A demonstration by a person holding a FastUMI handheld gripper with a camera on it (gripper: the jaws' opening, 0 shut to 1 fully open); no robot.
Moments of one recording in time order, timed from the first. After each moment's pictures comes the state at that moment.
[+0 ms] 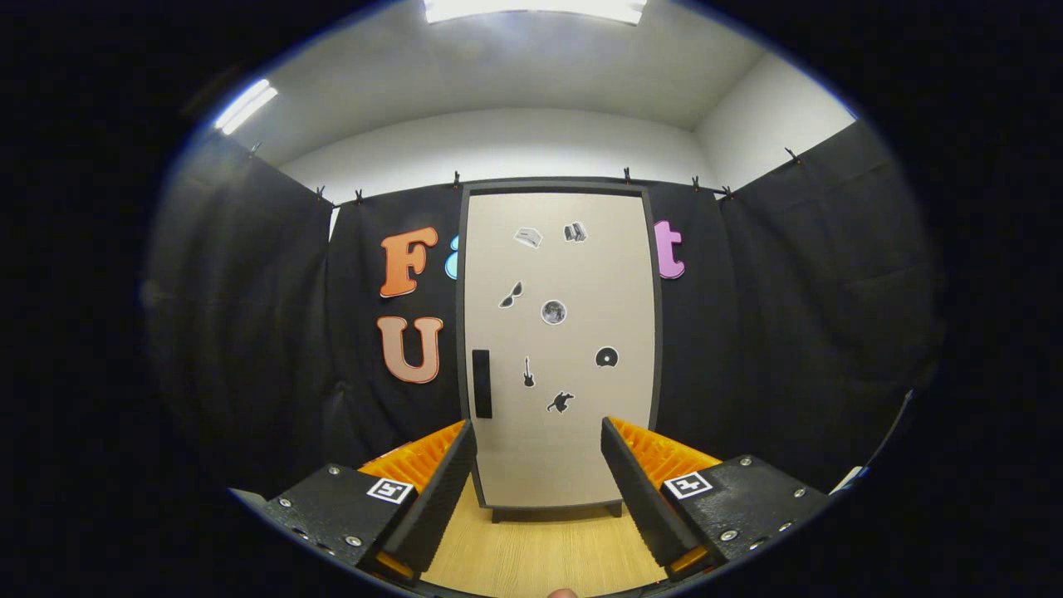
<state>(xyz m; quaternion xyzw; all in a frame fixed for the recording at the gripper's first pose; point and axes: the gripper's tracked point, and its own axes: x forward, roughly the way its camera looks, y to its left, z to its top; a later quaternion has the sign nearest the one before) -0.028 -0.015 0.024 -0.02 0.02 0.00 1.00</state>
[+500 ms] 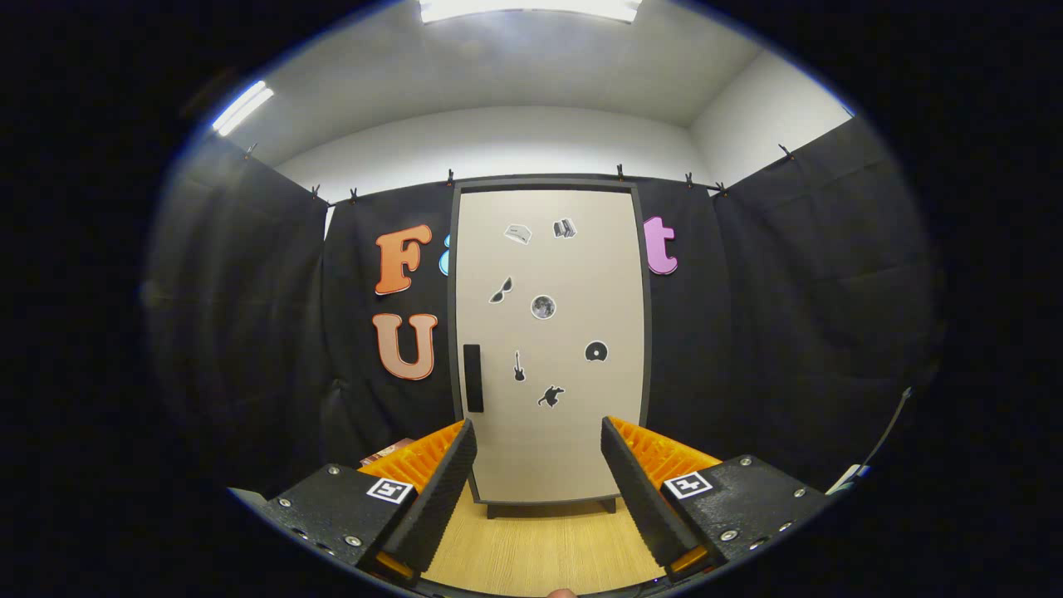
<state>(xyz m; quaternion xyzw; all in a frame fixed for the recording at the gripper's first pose) -0.029 -0.027 0.018 -0.01 0.02 -0.01 1.00</state>
